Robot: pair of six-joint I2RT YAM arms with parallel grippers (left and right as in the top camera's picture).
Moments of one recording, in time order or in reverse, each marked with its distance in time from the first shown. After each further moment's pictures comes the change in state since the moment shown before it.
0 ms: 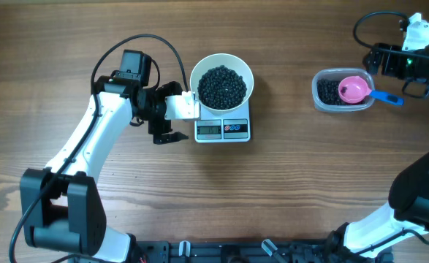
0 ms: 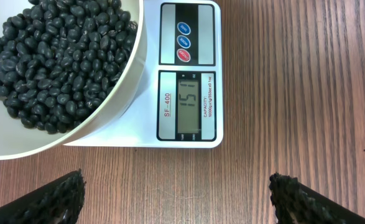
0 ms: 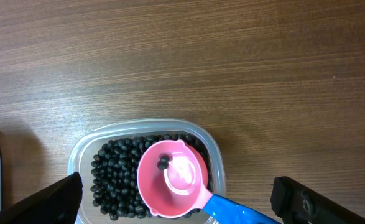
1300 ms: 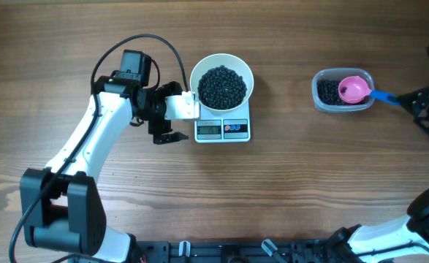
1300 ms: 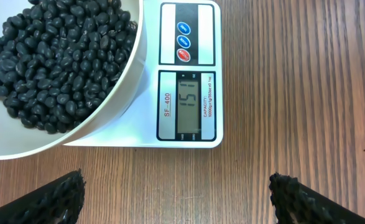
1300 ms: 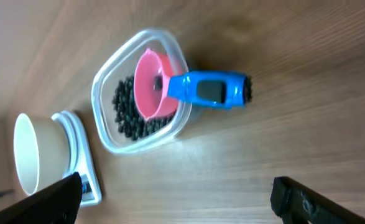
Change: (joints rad) left arm 0.000 0.000 0.000 0.000 0.000 0.000; right arm -0.428 -0.056 -0.234 -0.161 -0.455 -0.066
